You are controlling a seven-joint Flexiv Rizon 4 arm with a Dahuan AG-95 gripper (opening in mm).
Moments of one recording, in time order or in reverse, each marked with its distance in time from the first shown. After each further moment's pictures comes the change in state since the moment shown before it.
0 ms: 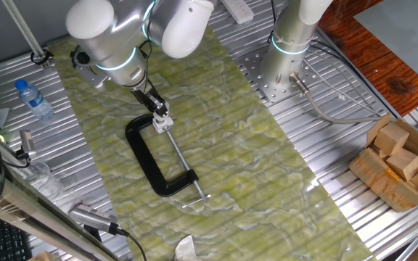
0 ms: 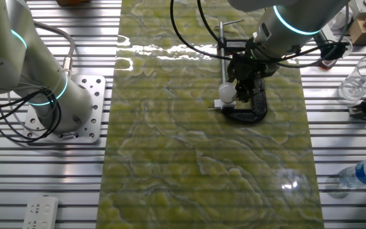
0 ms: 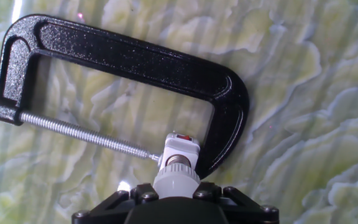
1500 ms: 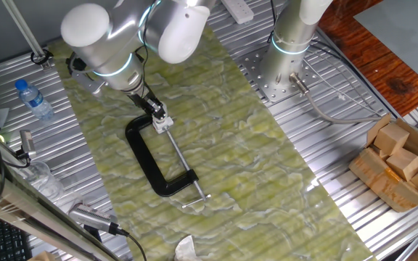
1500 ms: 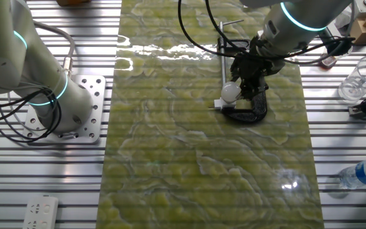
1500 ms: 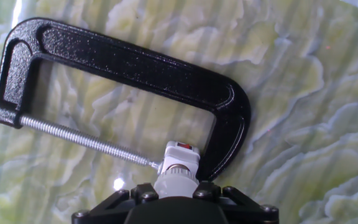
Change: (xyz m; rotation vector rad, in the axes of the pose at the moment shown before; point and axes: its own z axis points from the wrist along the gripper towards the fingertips) arm -0.009 0.000 0.000 0.004 0.007 -0.023
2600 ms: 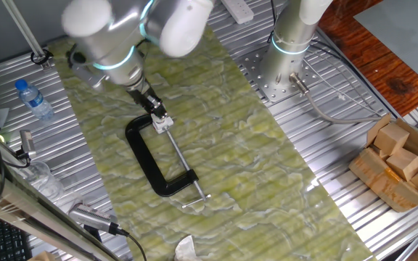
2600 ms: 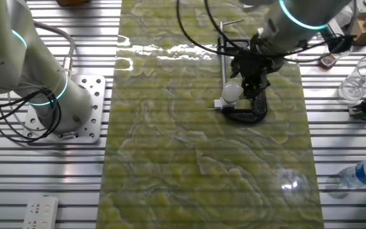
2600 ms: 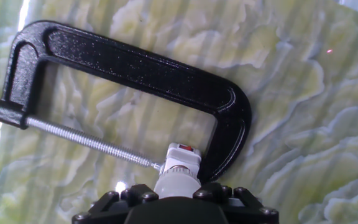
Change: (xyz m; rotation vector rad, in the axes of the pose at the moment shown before) arm 0.005 0.004 -0.015 0.005 -0.073 -0.014
